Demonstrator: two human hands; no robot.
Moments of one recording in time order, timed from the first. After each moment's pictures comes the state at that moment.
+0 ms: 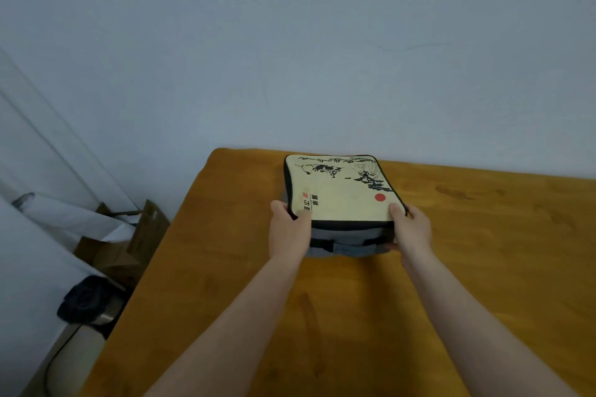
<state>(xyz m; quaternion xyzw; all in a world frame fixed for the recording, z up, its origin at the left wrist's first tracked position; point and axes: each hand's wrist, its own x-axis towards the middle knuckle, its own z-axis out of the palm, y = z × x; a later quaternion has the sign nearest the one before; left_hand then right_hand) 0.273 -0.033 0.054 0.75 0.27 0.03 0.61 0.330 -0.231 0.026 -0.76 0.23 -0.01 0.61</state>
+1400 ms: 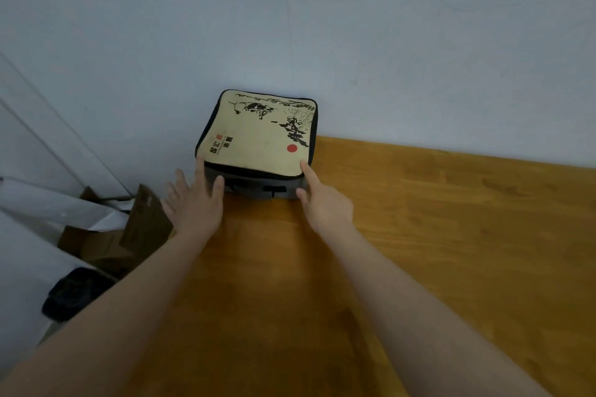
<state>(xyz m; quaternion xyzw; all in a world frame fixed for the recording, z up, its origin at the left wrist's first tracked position) 0.322 0.188 -0.016 0.92 0.31 0.03 0.25 0.369 -0.021 0.004 -0.98 -0.07 0.09 0.15</state>
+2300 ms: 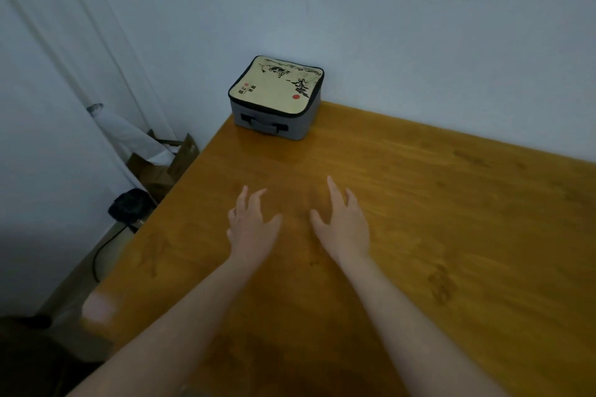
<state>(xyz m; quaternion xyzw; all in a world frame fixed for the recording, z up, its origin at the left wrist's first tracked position) 0.086 -0.025 0.040 0.86 0.32 0.02 0.39 0.152 -0.168 0.026 -0.96 -0.09 0.09 0.26</state>
